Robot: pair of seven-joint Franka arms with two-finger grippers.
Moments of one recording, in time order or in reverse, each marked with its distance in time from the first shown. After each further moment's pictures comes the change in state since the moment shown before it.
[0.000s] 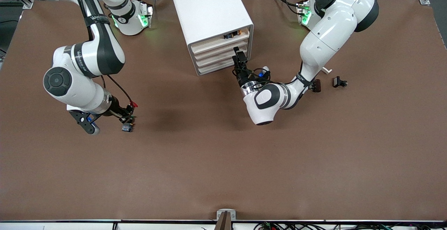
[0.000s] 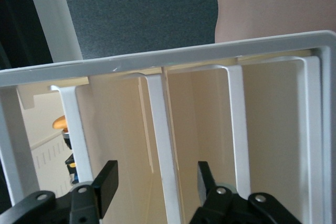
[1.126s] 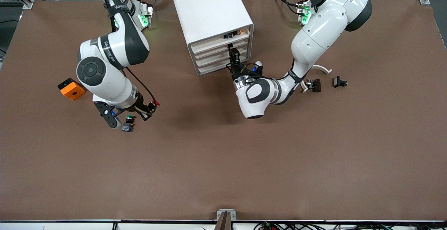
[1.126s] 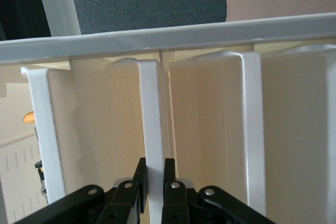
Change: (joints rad) left arm -0.060 0.005 0.008 -0.005 -0.023 0.009 -0.032; right arm 0.138 0.023 0.001 0.064 0.000 -0.002 0.256
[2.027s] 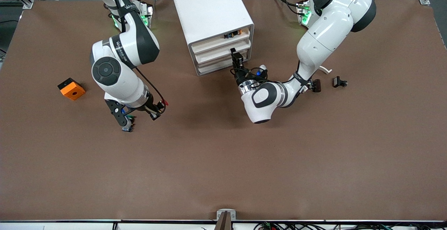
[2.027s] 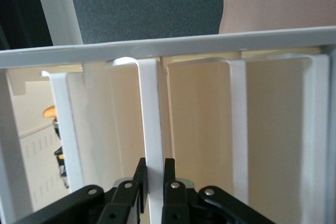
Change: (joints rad) left arm 0.053 -0.001 0.013 0.010 0.000 0.000 -0.002; right arm 0.052 0.030 0.000 0.022 0.001 -0.001 0.118
